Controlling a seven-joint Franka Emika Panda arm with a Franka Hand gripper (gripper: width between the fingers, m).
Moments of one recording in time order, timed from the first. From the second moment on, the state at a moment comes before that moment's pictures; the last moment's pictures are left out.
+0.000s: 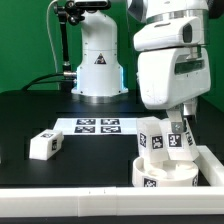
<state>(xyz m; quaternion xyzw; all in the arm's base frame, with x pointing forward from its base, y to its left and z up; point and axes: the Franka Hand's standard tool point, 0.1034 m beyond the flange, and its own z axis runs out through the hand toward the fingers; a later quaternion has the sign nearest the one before) 0.599 0.091 0.086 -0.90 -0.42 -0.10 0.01</state>
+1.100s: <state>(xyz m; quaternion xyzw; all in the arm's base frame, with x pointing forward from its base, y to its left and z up) 0.600 0.104 0.086 -0.99 -0.01 -0.10 0.05</state>
